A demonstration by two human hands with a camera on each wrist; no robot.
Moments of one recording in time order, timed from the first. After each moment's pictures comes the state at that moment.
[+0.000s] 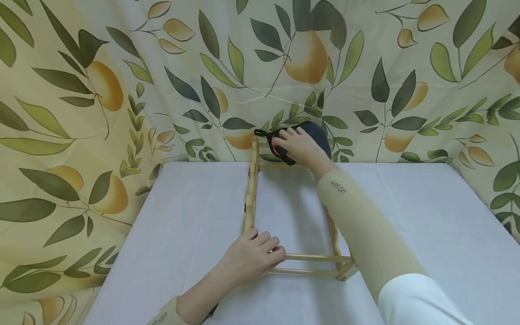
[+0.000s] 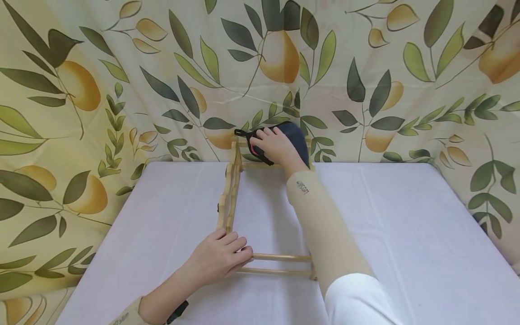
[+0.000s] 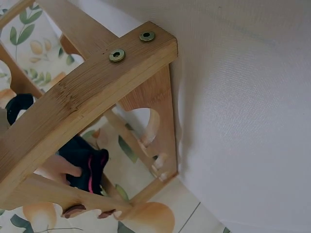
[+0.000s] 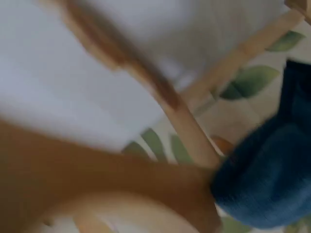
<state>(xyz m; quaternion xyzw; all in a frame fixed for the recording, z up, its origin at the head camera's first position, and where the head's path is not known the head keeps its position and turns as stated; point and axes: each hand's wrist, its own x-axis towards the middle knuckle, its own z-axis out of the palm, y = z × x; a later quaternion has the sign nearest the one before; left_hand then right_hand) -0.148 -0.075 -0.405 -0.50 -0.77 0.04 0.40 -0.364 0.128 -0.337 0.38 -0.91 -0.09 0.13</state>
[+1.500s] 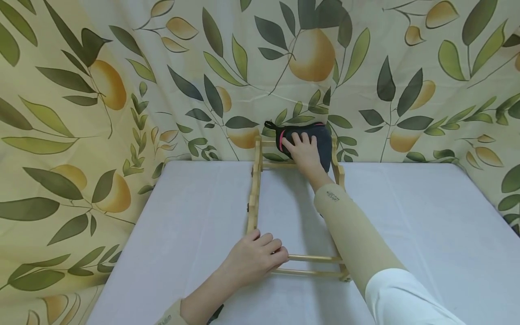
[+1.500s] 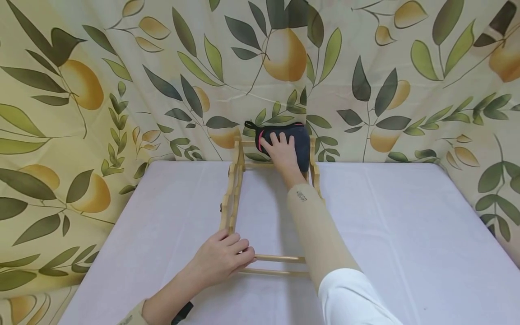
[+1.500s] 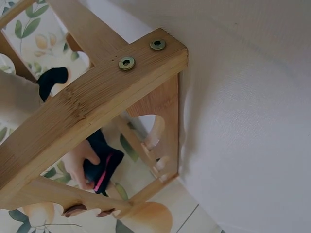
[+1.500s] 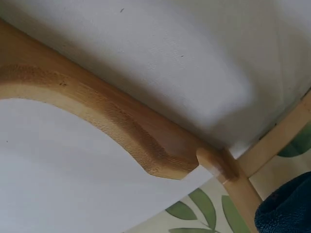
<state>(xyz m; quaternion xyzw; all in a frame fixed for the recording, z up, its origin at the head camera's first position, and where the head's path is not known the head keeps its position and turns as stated) -0.148 -0.075 -0.408 -0.50 -0.77 0.01 0.40 -0.376 0.125 -0.396 0.19 -0.97 -0.04 0.12</state>
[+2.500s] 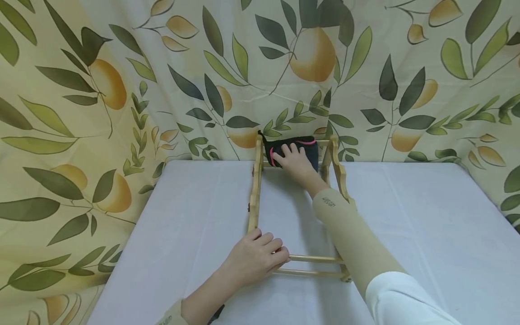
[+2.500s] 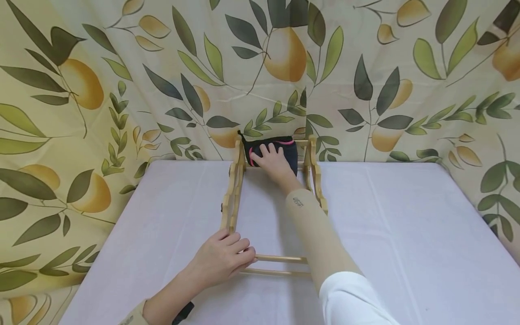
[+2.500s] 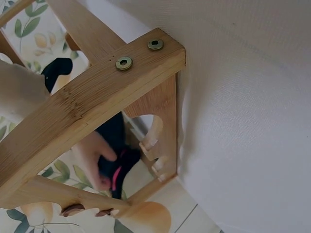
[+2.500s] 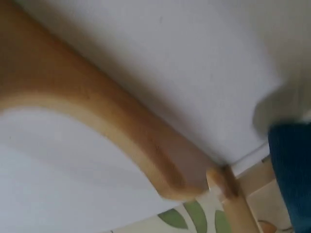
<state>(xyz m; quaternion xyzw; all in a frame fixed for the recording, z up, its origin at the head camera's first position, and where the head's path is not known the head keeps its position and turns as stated) -0.147 -0.076 -0.405 -0.49 -0.78 0.02 0.39 -0.369 0.113 -0.425 0.30 -0.94 -0.04 0.14</state>
